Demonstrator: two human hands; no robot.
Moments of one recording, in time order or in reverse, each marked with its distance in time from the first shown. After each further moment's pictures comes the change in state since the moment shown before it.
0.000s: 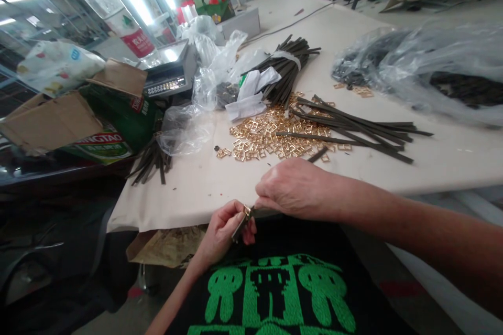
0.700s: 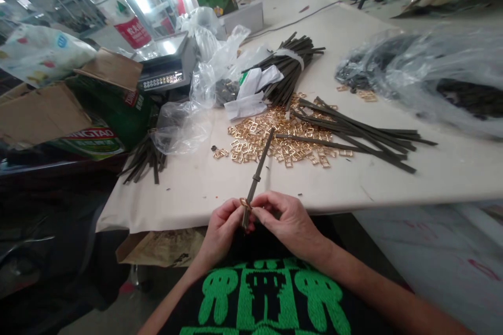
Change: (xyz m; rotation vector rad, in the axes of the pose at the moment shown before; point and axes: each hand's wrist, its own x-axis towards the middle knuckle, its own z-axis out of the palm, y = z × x) left_hand 0.016 -0.013 0.003 0.068 0.125 0.090; right_hand -0.013 -0.037 0.090 1.064 0.494 0.488
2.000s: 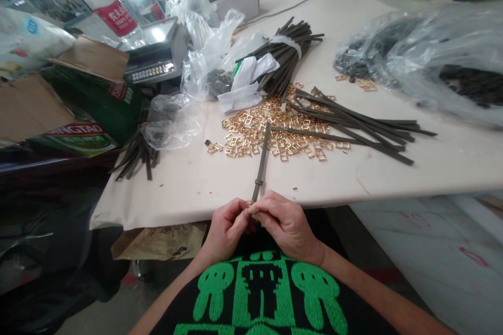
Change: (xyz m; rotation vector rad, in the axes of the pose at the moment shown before) left_hand 0.000 -0.013 0.008 0.361 -0.003 0.008; right_hand -0.014 0.018 0.002 -0.042 0.110 -0.389
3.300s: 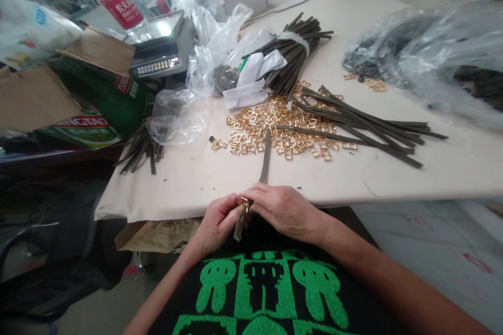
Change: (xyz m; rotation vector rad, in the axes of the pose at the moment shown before) left_hand 0.000 0.012 -0.026 0.033 -0.094 0.007; right_hand 0.035 0.008 -0.018 -0.246 -0.521 -0.021
